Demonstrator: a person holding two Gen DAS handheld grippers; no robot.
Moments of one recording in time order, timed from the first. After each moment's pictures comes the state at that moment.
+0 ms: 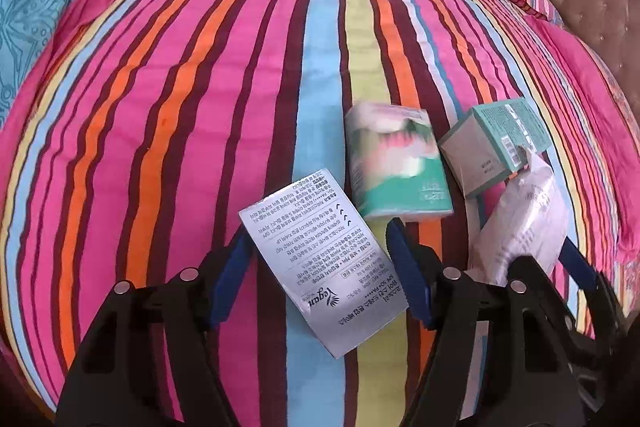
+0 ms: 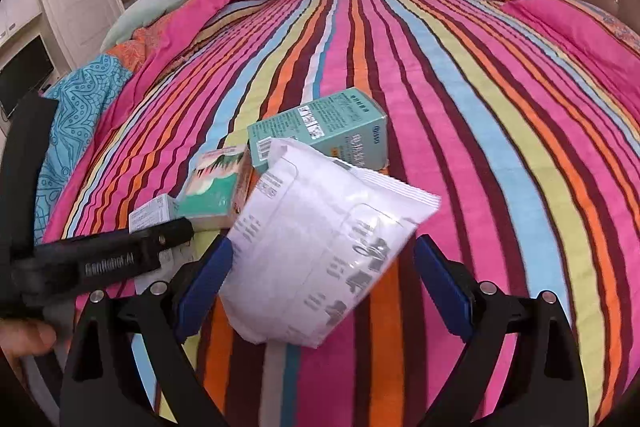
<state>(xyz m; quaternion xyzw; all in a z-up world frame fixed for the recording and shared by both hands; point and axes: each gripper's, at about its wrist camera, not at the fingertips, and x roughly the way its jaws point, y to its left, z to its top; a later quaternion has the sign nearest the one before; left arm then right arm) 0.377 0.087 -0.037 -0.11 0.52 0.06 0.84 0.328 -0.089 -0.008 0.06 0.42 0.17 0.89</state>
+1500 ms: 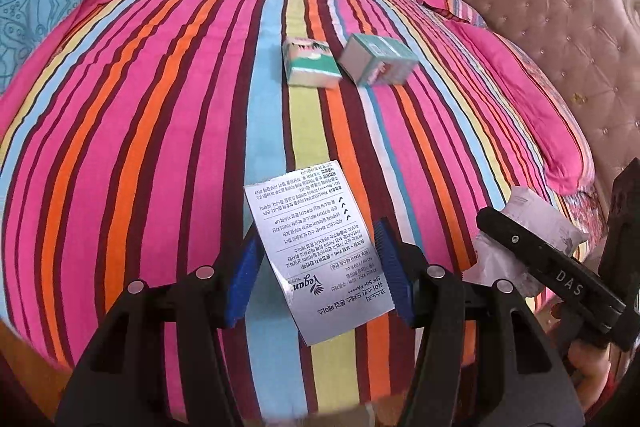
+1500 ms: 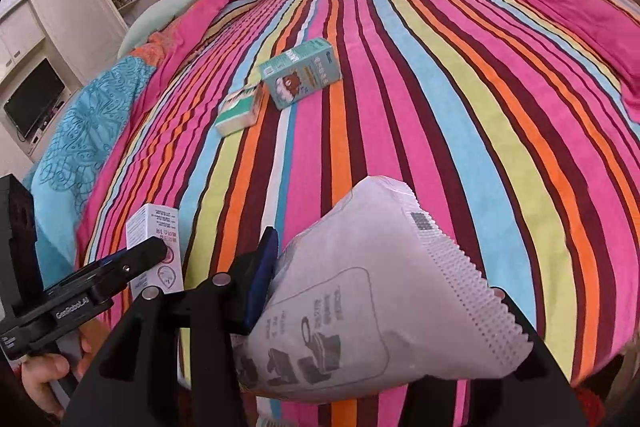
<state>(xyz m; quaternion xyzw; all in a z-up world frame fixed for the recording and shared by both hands) 0.204 0.050 -0.014 -0.15 0.46 -0.03 0.88 0.204 -0.158 0.007 0.11 0.45 0.18 0.87</state>
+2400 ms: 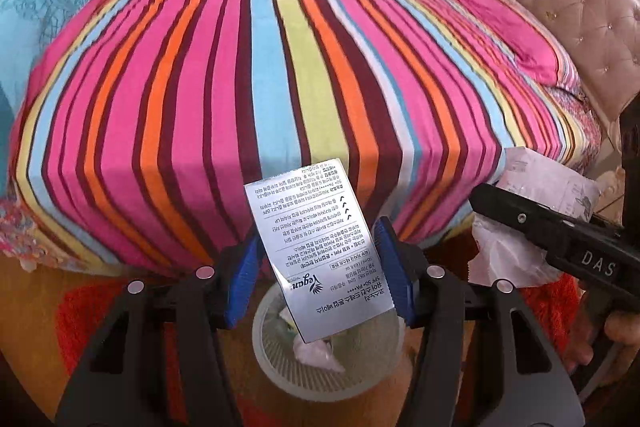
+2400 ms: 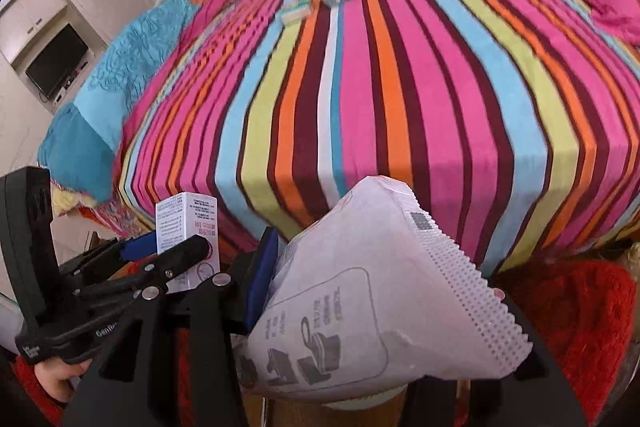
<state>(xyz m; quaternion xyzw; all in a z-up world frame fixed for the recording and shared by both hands) 0.033 0.018 -0.037 -0.08 0.50 -0.05 0.86 0.060 -0.149 -0.012 0.10 0.50 0.22 0.83</state>
